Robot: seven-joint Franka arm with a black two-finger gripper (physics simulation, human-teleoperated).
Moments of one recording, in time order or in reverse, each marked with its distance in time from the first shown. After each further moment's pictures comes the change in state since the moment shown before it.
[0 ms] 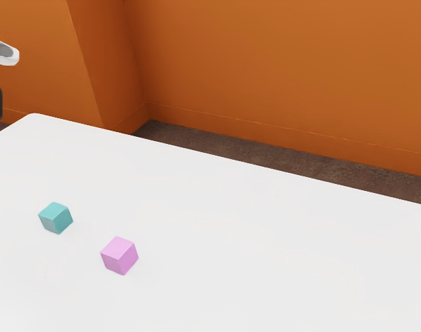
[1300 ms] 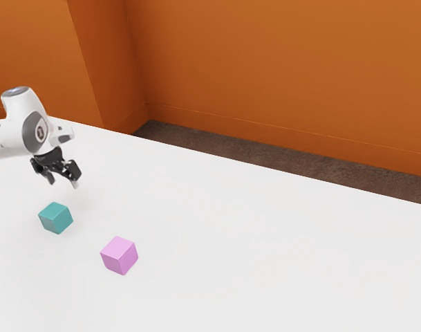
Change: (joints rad) arm 0.749 0.533 -0.548 -0.260 -0.197 1.477 0.369
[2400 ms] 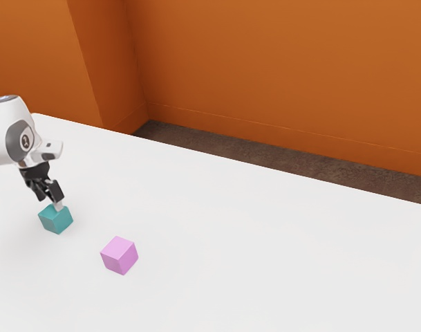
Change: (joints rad) arm 0.036 -0.169 -0.017 -0.219 0.047 -0.082 0.293
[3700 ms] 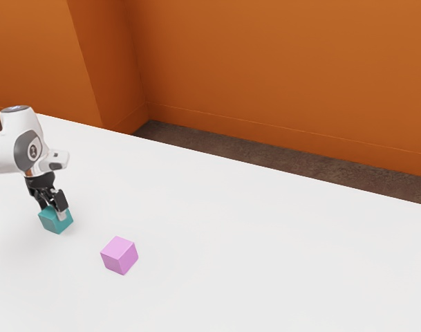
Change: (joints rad) arm -0.009 0.062 -0.002 0.009 0.048 0.018 -0.042
